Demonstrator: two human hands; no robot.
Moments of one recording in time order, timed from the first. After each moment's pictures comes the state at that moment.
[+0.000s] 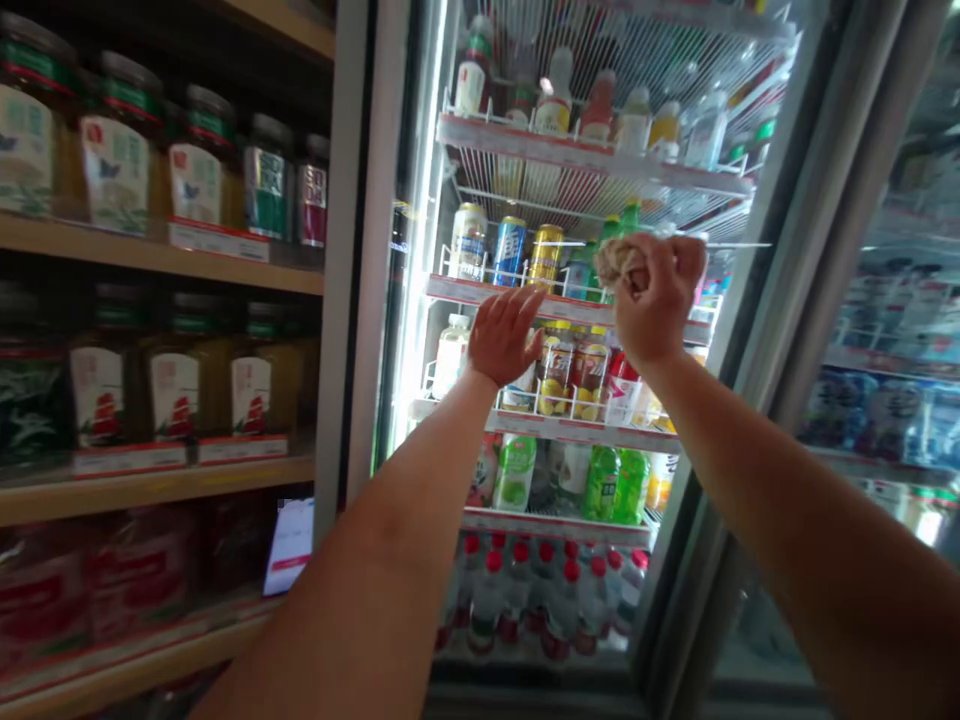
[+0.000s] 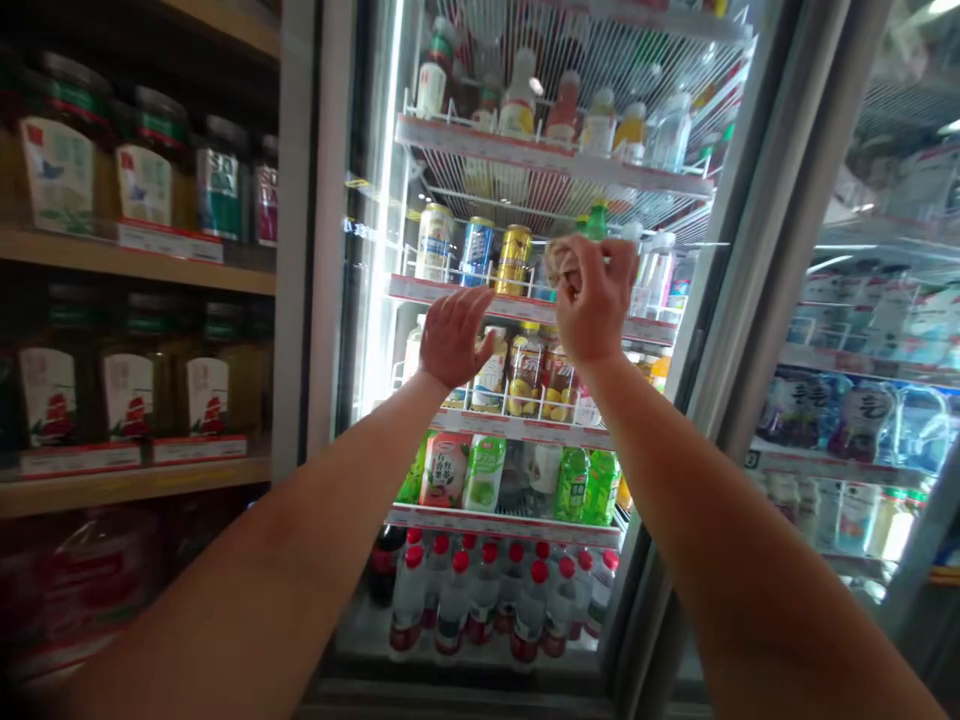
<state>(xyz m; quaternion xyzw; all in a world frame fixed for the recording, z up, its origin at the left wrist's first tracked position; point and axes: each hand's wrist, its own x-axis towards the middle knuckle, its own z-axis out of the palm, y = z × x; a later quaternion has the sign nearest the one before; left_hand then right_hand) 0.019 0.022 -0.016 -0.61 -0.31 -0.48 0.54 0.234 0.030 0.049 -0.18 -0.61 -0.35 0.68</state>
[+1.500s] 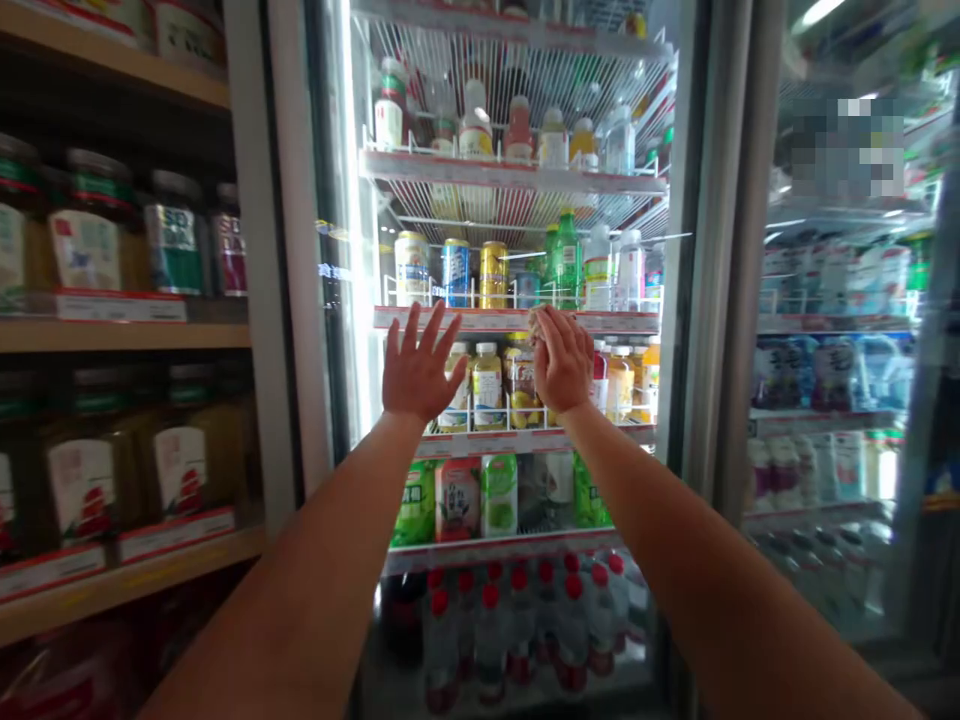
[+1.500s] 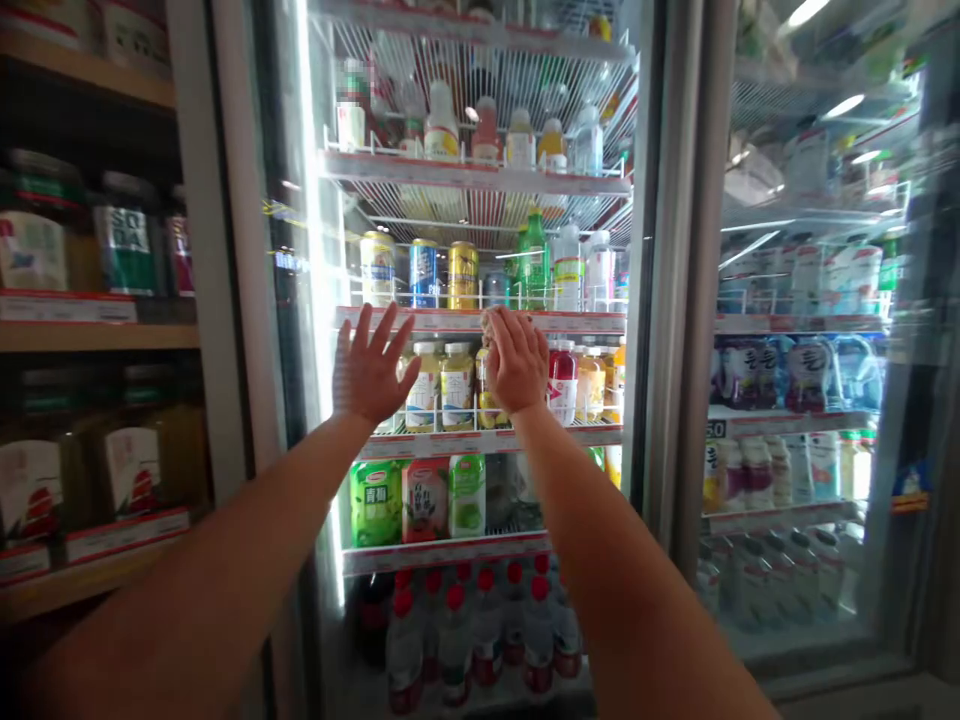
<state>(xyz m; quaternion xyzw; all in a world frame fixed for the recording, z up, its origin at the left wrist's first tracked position) -0.024 0.012 -0.024 -0.63 -0.39 -0.43 0.52 0.211 0.065 -0.034 -0.28 -0.62 -0.38 0.63</state>
